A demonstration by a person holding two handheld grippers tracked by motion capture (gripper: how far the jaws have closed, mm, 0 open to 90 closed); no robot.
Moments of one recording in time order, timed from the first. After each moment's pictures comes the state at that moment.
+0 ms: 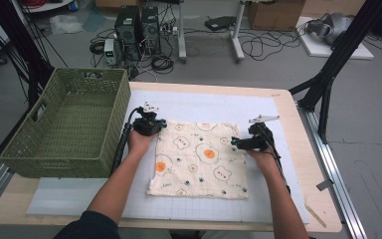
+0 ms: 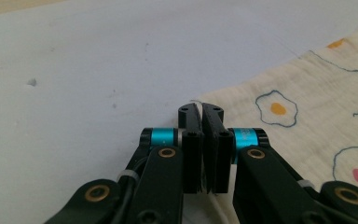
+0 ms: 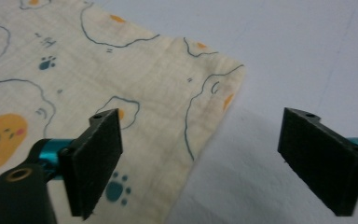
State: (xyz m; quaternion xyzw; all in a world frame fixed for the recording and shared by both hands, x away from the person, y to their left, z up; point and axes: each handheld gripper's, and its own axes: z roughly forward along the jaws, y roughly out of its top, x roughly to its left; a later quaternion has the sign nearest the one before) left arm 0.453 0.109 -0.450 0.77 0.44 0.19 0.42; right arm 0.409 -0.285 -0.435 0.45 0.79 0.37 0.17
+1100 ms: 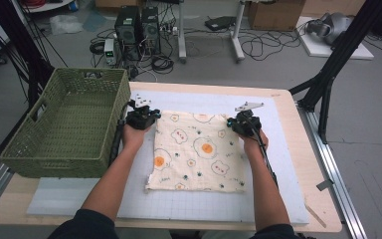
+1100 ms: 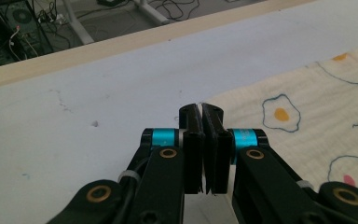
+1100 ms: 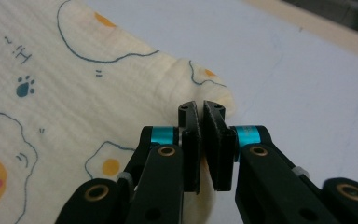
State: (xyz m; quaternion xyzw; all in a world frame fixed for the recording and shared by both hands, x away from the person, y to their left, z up) left arm 0.453 0.126 -0.416 0.74 0.43 0.24 0.45; right arm 0.448 -0.249 -0.421 0.40 0.81 0.36 0.23
